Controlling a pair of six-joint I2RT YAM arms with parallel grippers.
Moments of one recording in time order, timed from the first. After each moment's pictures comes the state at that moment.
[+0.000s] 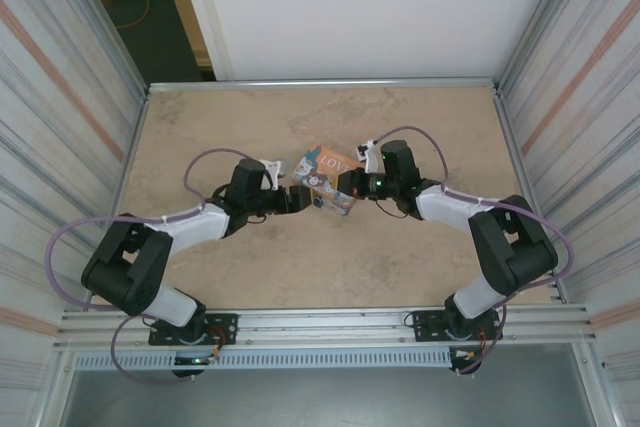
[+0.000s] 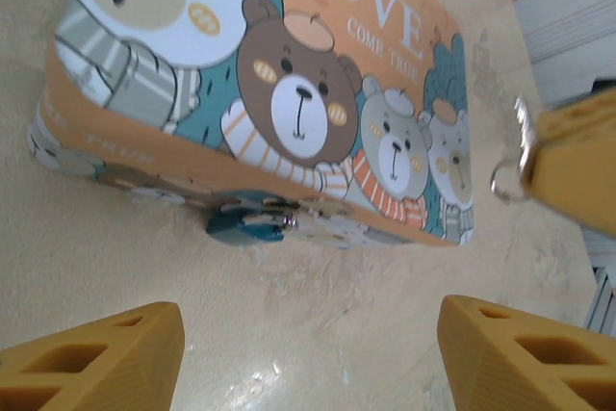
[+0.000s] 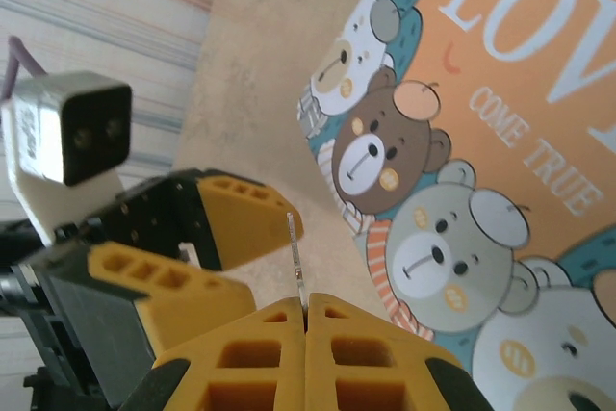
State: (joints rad) left arm -0.51 1.48 0.64 0.18 0.44 -0.58; right arm 0.48 1.58 0.78 0.25 -0.64 0.73
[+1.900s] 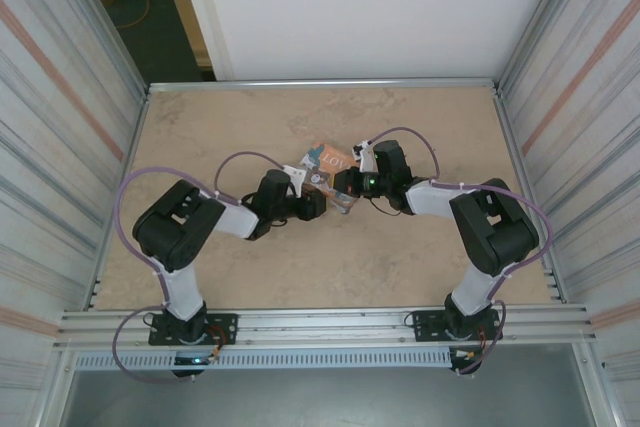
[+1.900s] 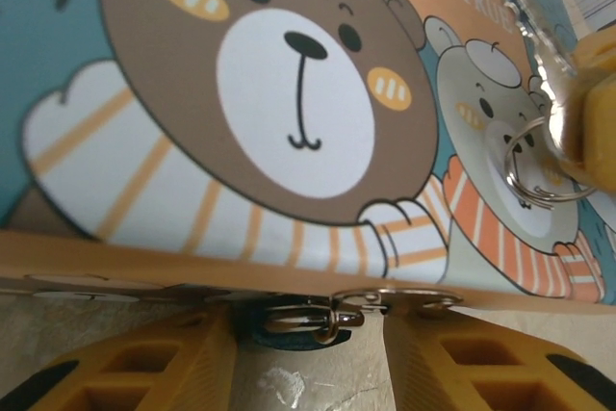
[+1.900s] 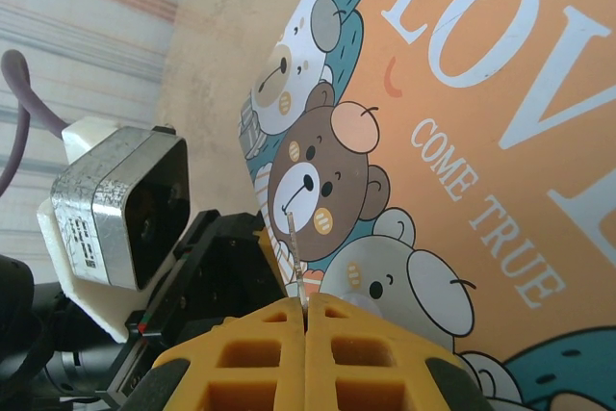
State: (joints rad) left arm -0.62 1.83 0.68 0.58 0.33 -0.47; right arm 0.48 1.72 0.82 0.31 -0.60 0.72
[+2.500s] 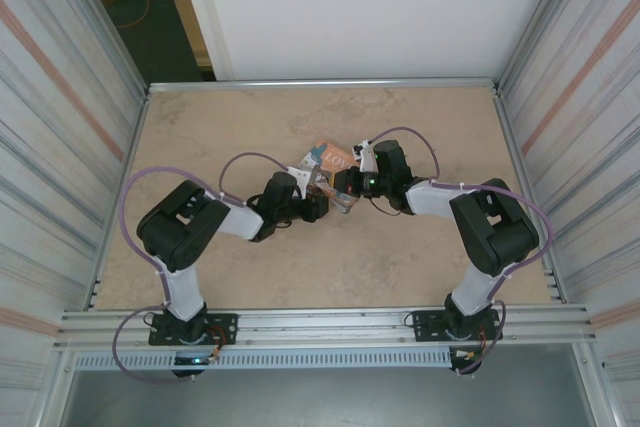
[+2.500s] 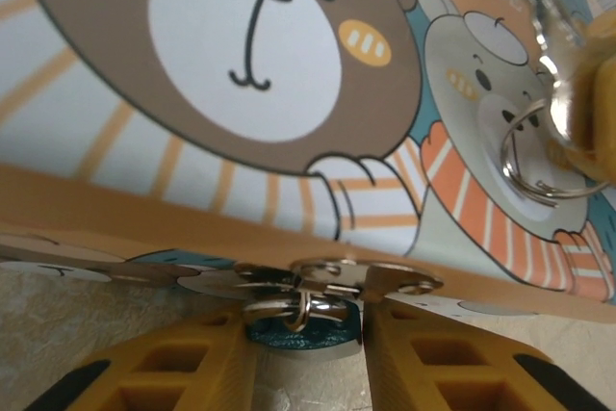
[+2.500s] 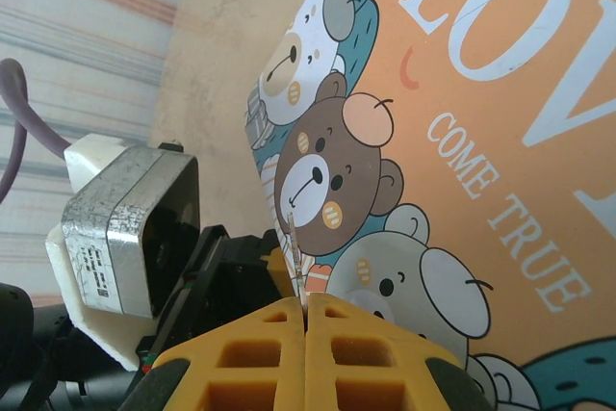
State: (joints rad) left arm -0.66 1.85 0.69 0.57 0.25 -0.48; right arm 0.48 1.71 0.82 0.31 -0.59 0.72
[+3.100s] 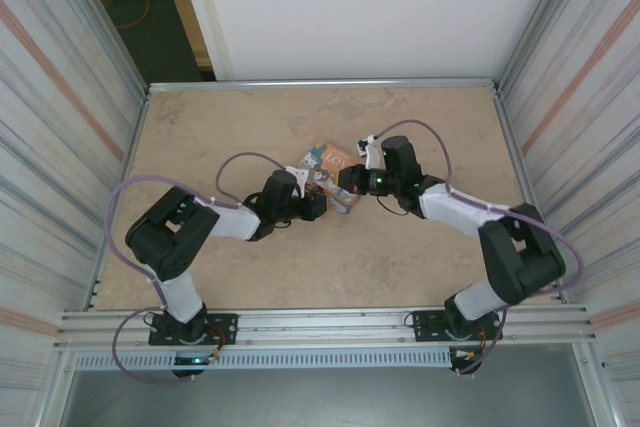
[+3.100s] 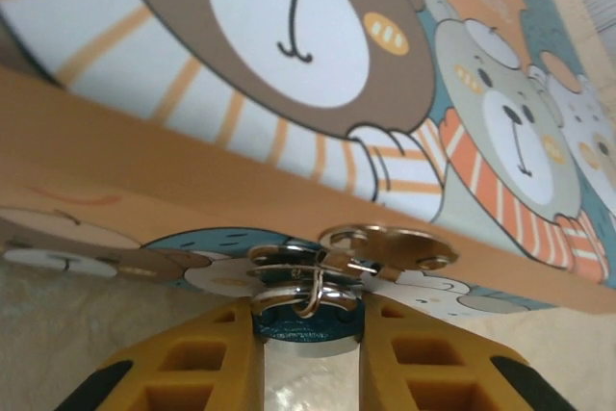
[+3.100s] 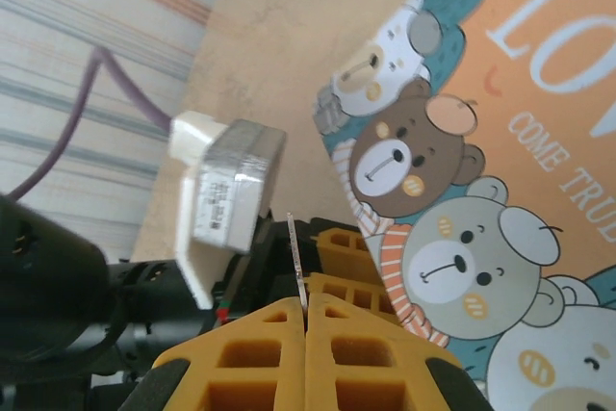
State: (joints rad) left arm -0.68 1.75 0.69 0.44 0.25 -0.56; right arm 0.49 1.48 0.81 0.13 -0.56 0.64
